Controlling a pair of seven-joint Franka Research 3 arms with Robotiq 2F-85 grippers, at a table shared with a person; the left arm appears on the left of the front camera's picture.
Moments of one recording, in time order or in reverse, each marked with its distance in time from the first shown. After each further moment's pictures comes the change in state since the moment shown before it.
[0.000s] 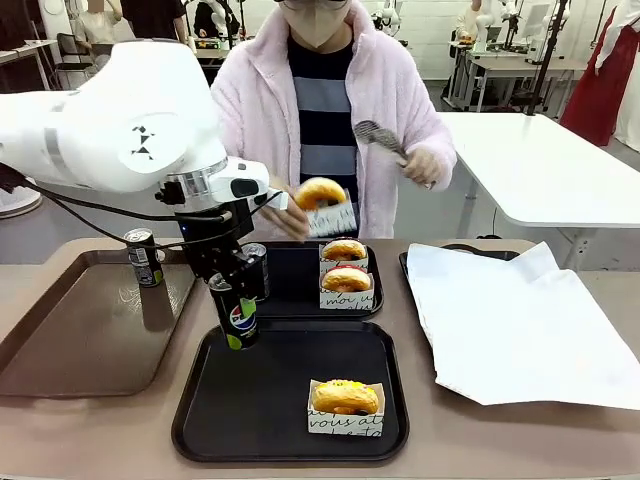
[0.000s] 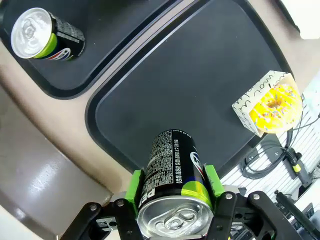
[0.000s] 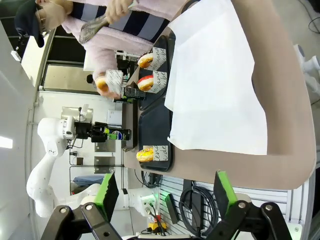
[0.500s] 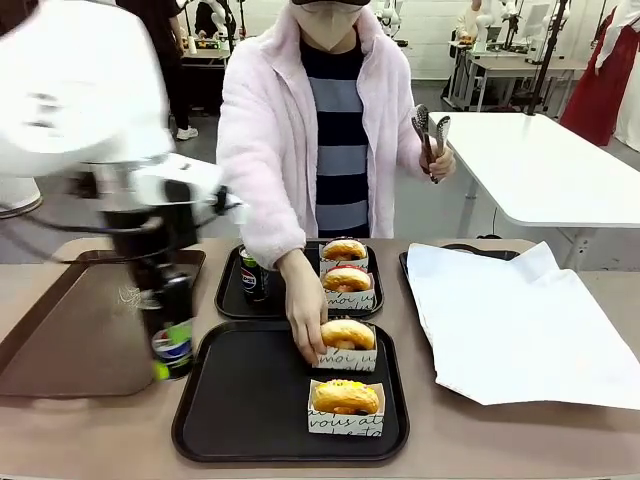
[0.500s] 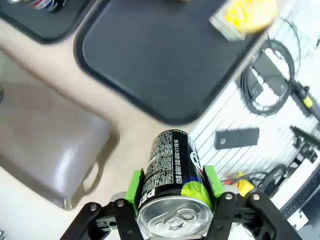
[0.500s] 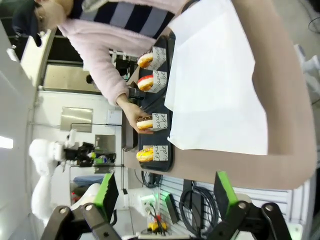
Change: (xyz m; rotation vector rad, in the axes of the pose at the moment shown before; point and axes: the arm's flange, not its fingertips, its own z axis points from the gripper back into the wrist) left arm -0.125 -0.010 0.061 0.042 0.062 -0.200; right arm 0.000 0.000 0.000 0.000 0.001 0.000
